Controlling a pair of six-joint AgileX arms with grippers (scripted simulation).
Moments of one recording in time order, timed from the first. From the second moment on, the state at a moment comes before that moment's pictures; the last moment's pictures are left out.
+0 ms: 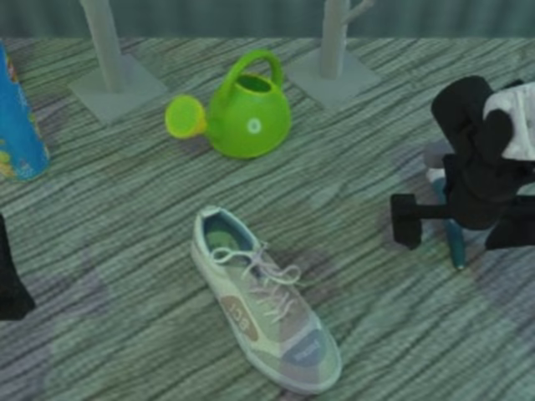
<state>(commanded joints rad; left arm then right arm) 0.00 0.00 0.00 0.00 0.00 0.00 0.31 2.09 1.19 -0.59 0.04 0.34</state>
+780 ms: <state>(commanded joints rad) 0.00 0.00 0.00 0.00 0.00 0.00 0.31 2.09 1.19 -0.58 0.04 0.34</state>
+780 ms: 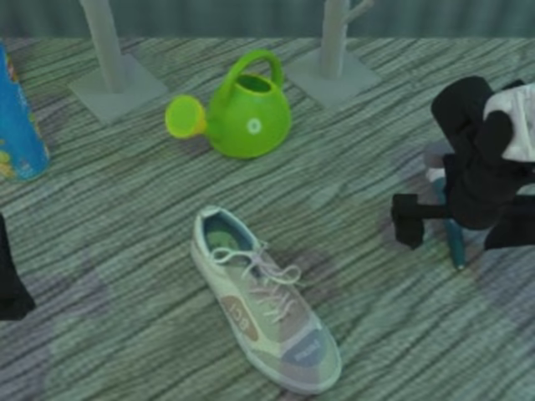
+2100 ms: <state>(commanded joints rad) 0.00 0.00 0.00 0.00 0.00 0.00 0.31 1.98 1.15 -0.32 -0.06 0.26</state>
